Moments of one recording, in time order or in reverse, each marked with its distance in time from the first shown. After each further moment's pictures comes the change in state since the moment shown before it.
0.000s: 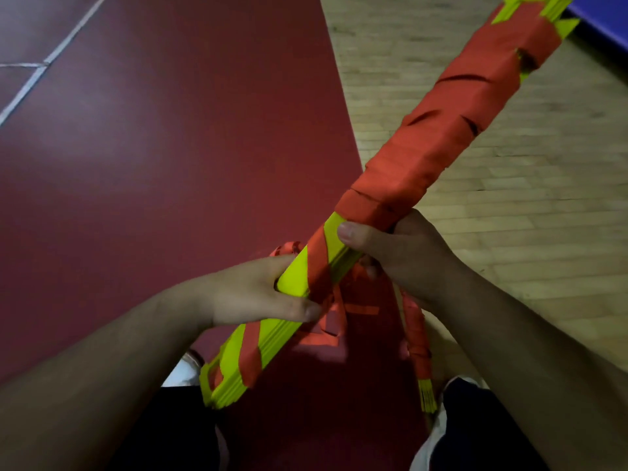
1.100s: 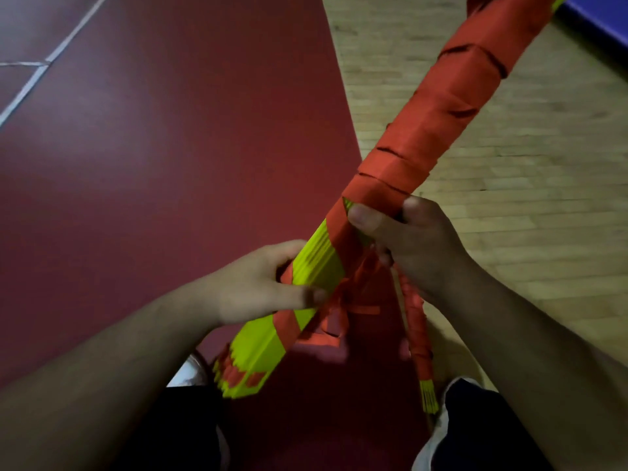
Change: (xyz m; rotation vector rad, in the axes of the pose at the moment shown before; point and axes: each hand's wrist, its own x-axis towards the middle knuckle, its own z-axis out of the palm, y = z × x) left_hand -0.001 0.004 0.002 -0.084 0.145 0.121; right_hand 0.004 -0.005 -0.006 -0.046 0.116 -0.030
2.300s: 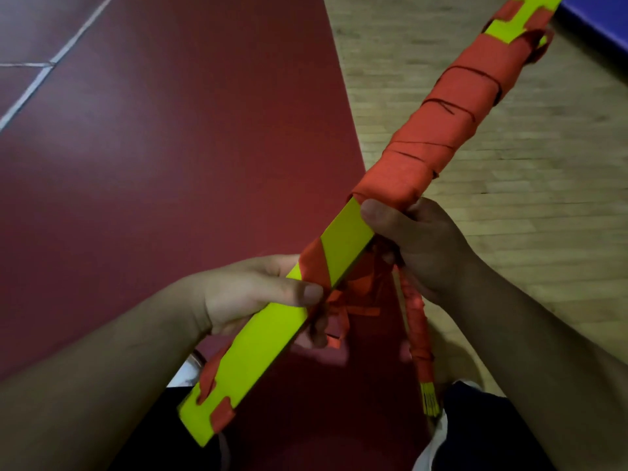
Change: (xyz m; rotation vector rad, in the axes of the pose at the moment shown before) left_hand -0.009 0.005 -0.001 -0.485 -0.319 -0.045; right_hand 0.003 0.001 -0.001 0.266 -0.147 -0.013
